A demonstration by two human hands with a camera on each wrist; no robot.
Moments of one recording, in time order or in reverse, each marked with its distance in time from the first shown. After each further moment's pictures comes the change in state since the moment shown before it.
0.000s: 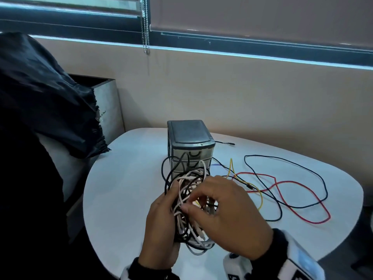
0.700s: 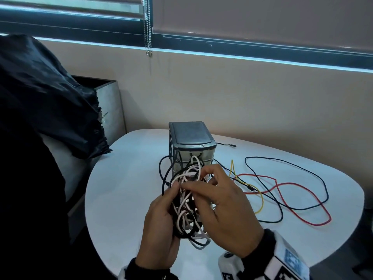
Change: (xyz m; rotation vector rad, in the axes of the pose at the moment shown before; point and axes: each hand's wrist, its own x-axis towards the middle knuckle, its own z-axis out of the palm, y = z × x) left_hand -0.002 0.006 -0.005 -0.084 -0.059 -0.053; right_hand 0.001 0.000 0.011 0.021 0.088 0.028
